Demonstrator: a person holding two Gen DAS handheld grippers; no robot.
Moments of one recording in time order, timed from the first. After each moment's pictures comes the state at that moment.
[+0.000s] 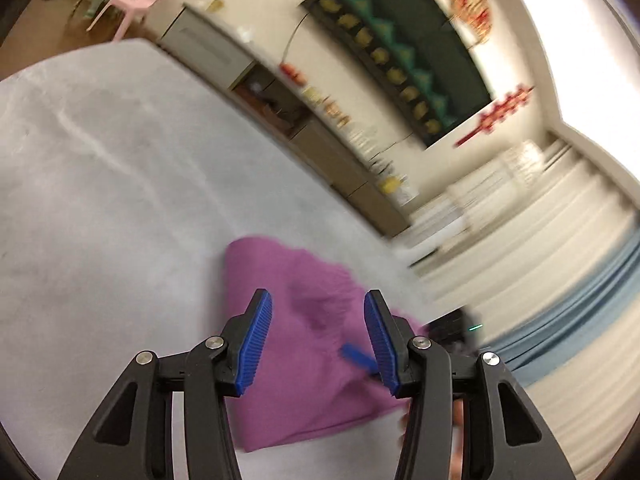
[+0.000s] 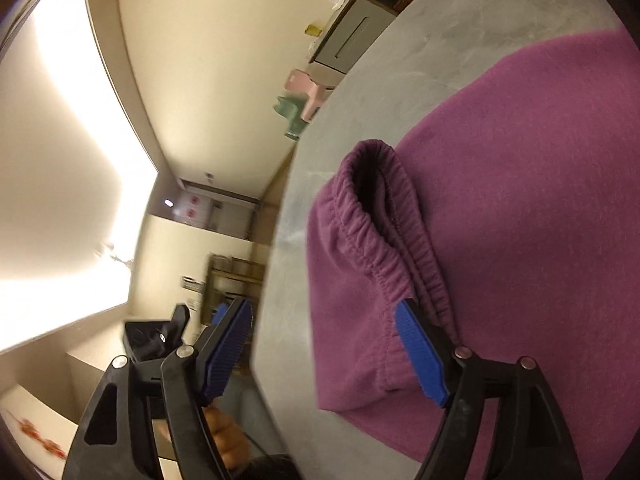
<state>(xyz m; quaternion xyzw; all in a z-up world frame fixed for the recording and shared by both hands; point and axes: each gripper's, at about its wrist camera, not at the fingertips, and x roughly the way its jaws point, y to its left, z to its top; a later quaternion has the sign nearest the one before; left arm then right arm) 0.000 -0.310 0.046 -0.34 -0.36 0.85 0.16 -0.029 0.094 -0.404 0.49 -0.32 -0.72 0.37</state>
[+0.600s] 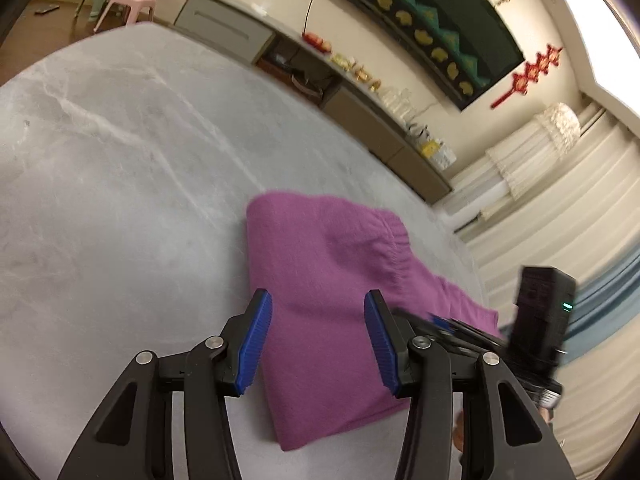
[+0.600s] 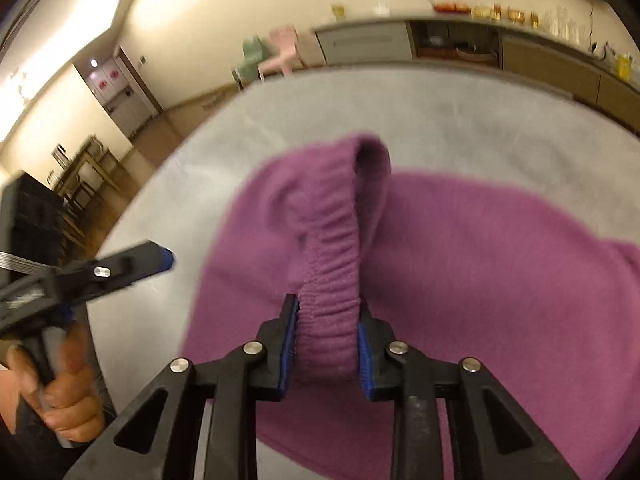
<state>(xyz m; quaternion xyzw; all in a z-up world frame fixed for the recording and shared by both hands) -0.008 -0.297 0.030 -0.38 -0.31 0.86 0.13 -0.083 -0.029 -0.591 0.45 0.00 -0.84 0.31</state>
